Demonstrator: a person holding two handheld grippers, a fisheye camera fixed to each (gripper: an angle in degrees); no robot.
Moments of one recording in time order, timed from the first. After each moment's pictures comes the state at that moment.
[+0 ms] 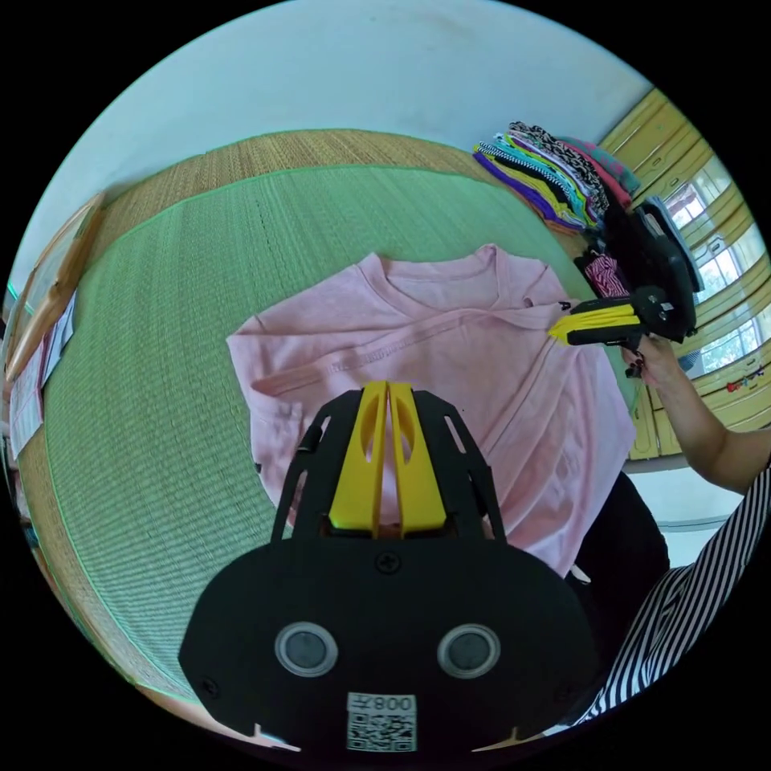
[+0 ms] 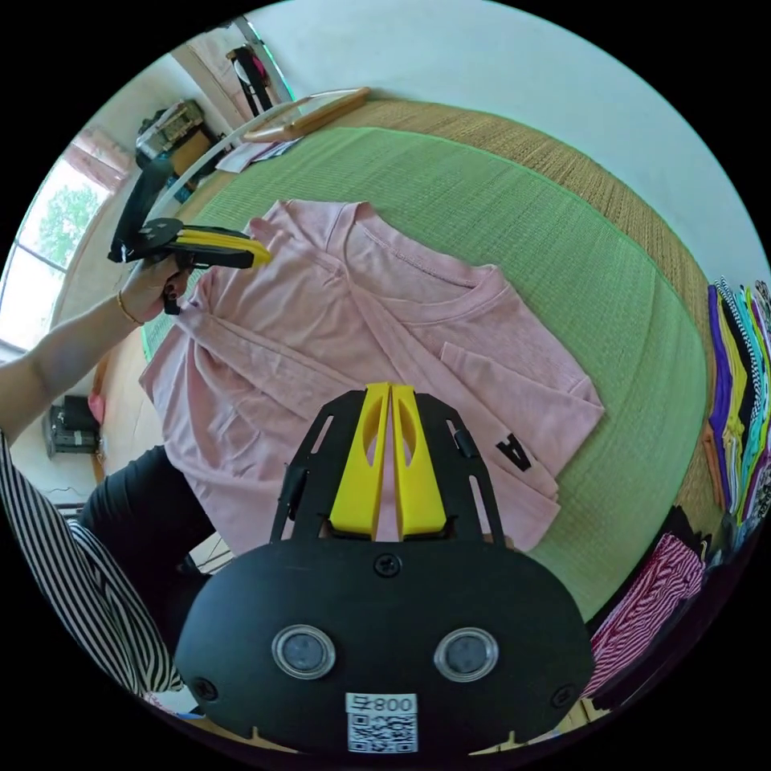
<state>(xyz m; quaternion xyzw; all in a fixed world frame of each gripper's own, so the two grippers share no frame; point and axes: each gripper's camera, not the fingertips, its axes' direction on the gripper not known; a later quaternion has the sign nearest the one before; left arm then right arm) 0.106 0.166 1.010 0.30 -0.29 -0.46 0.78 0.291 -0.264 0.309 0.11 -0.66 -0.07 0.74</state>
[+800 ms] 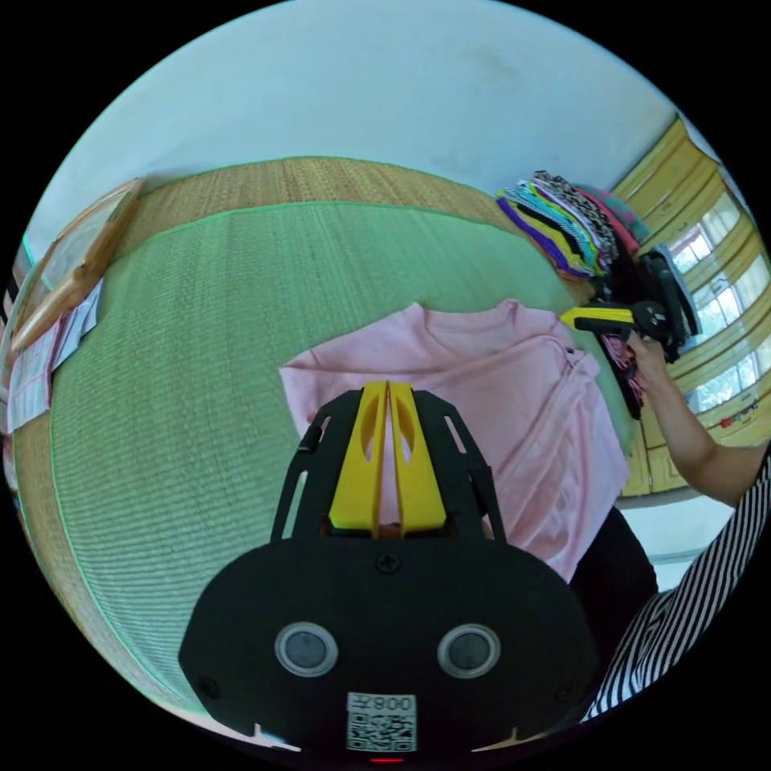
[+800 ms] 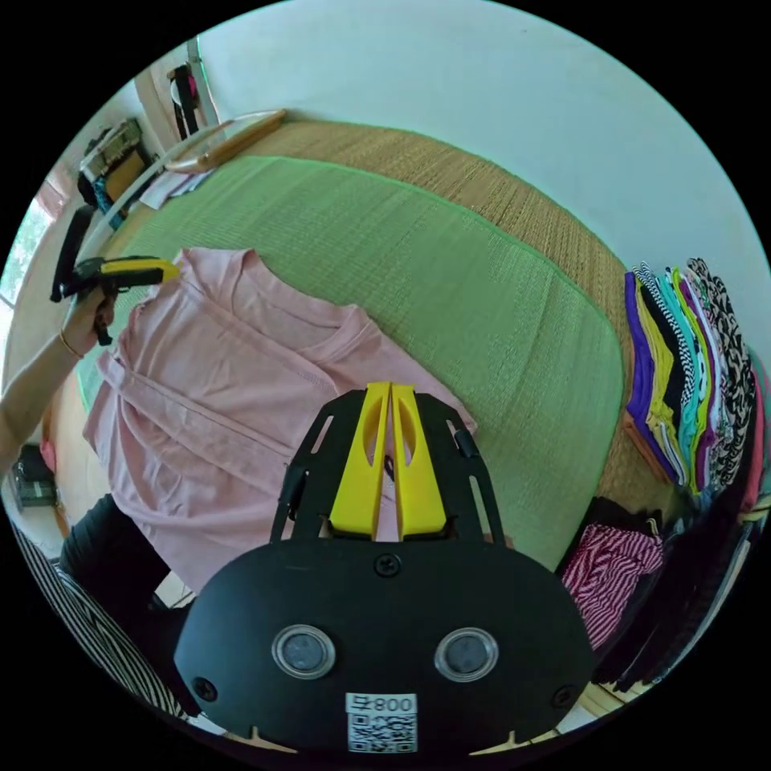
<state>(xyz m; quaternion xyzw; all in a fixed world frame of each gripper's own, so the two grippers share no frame) 0.102 0.225 0.991 0.36 -0.29 -0.47 0.75 0.320 -0.293 0.340 0.11 -0.58 0.01 0.81</state>
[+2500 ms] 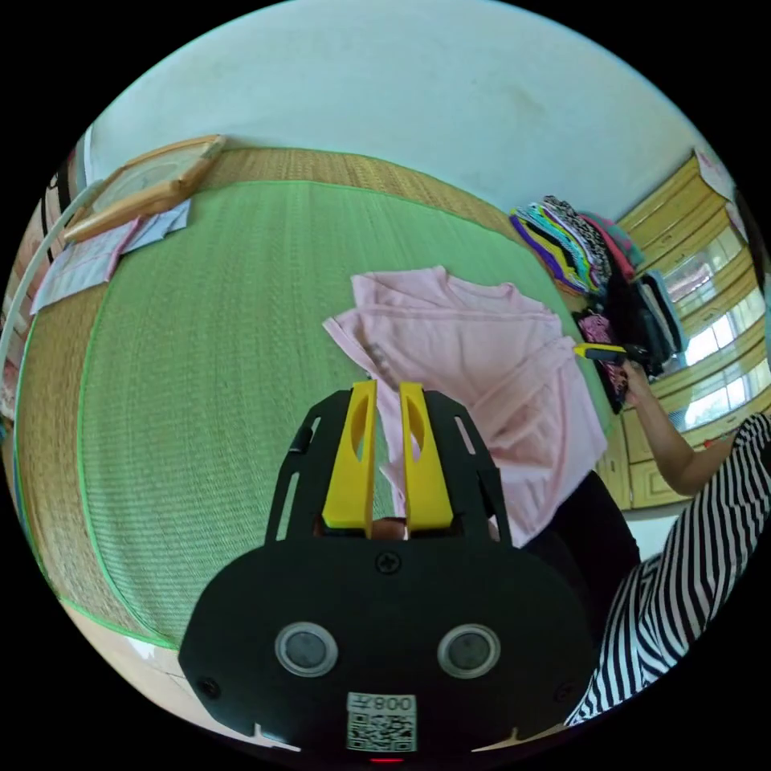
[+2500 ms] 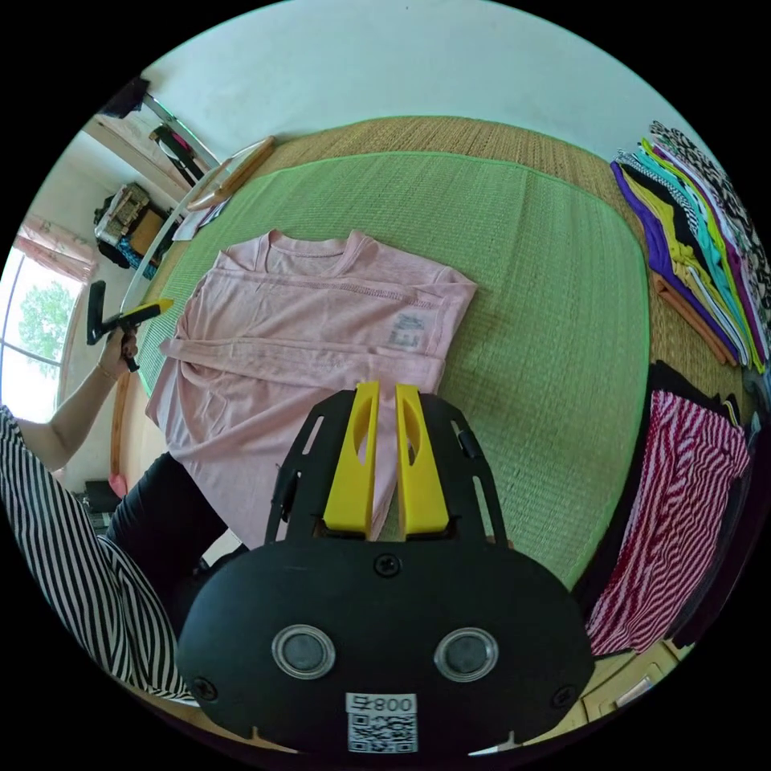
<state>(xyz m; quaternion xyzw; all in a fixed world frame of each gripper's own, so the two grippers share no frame) 0.246 0.345 1.097 0.56 -0.25 -0.43 0.66 0.240 -0.097 0.543 0.05 -0.68 0.06 0.73</state>
